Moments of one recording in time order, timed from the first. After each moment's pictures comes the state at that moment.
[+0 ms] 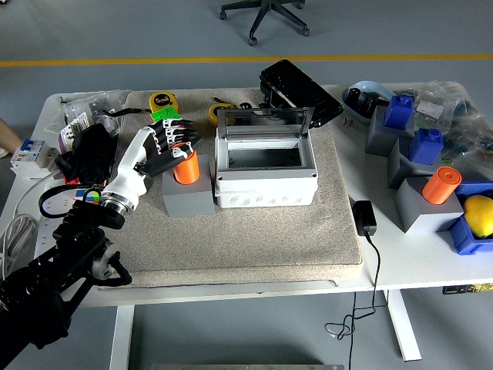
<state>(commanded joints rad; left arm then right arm) -0.36 0.19 -0.97 -1.20 0.99 0.20 -0.22 0.10 -0.15 0.33 0.28 0.43 -0.23 0.01</state>
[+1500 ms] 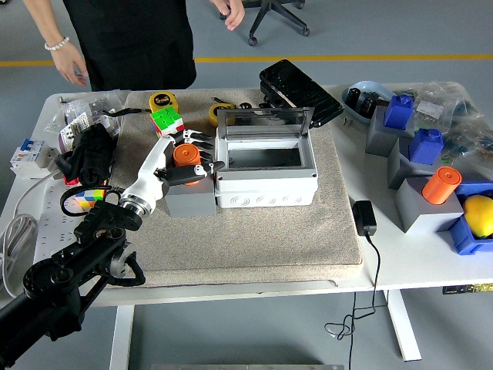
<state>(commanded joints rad) -0.44 0.14 -0.86 -1.06 0.90 0.21 -0.23 0.10 -0.16 0.32 0.28 0.43 -0.23 0.01</state>
